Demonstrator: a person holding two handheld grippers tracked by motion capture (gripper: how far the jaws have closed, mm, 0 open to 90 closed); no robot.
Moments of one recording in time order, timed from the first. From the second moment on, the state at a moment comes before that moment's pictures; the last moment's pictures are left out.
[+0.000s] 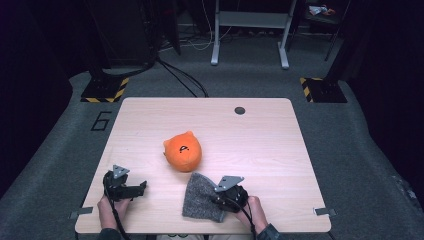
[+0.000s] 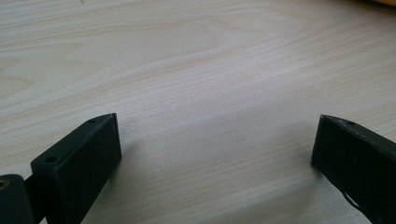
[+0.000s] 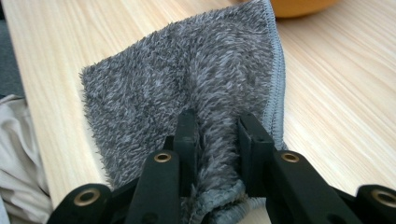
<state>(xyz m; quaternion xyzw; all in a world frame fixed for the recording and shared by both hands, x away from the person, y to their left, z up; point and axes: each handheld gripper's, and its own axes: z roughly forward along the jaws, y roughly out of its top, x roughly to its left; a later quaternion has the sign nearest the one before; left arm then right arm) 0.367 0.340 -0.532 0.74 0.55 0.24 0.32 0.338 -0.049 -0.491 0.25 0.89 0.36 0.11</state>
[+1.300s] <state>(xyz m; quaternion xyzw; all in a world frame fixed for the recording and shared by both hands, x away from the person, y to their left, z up) 0.367 0.340 -0.532 0.74 0.55 0.24 0.31 0.353 -0.191 -0.481 0.46 0.79 0.35 0.20</state>
